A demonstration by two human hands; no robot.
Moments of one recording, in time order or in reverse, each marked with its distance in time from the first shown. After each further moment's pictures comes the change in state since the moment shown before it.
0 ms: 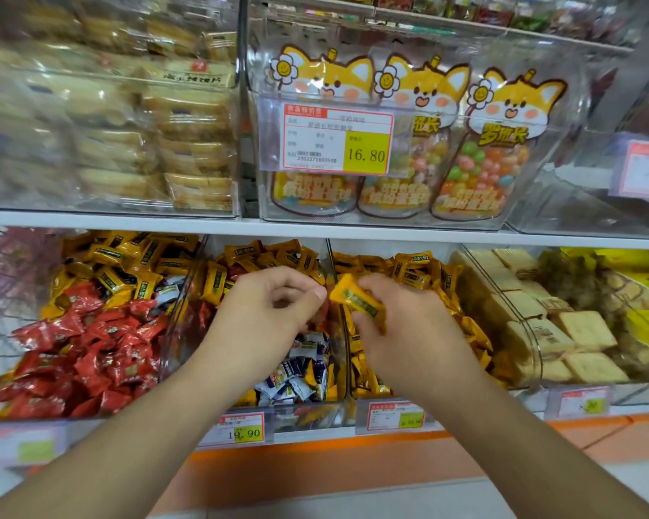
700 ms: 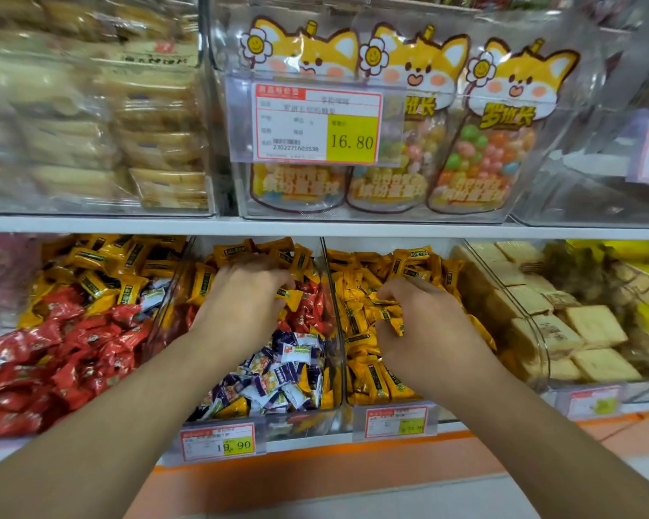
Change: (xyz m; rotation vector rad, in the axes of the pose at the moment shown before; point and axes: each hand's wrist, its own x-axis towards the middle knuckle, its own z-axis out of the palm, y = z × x) left_hand 0.063 -0.048 -0.005 1.061 0.038 0.374; right_hand 0.005 0.034 0.005 -0.017 -0.041 0.086
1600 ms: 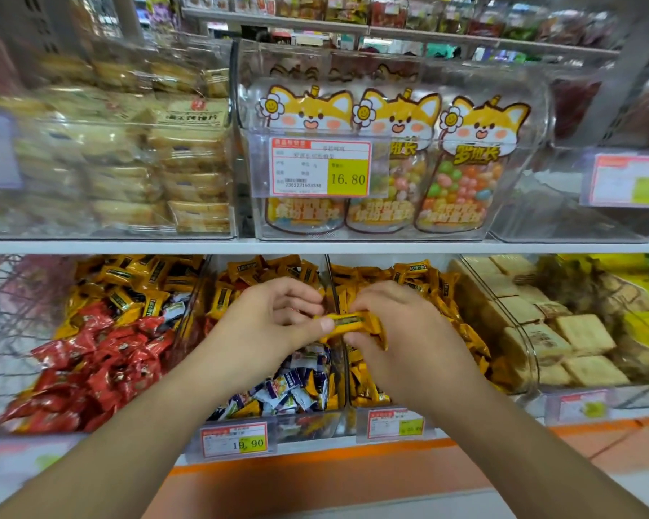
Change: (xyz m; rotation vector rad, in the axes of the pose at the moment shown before) left_hand -0.039 0.036 -0.063 -1.065 -0.216 -0.268; right_hand -0.011 -0.025 -0.011 0.021 0.079 -0.220
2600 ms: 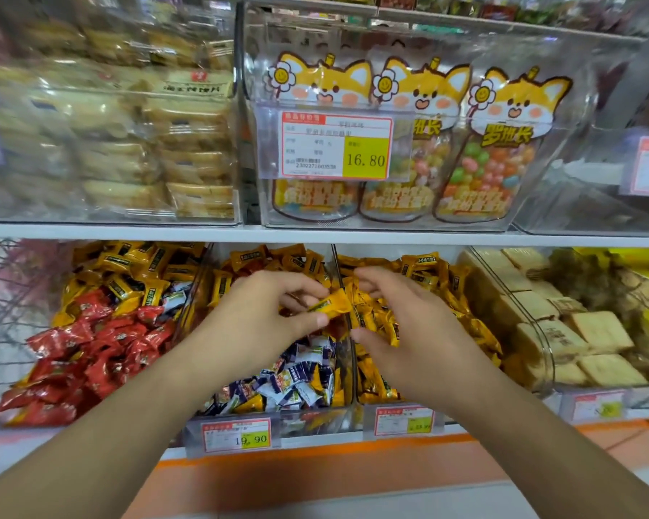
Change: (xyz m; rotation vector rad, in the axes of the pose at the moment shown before) left_hand 0.015 -0.014 -0.011 0.412 0.032 0.099; right_hand 0.004 0.004 0.001 0.187 -0.129 0.069
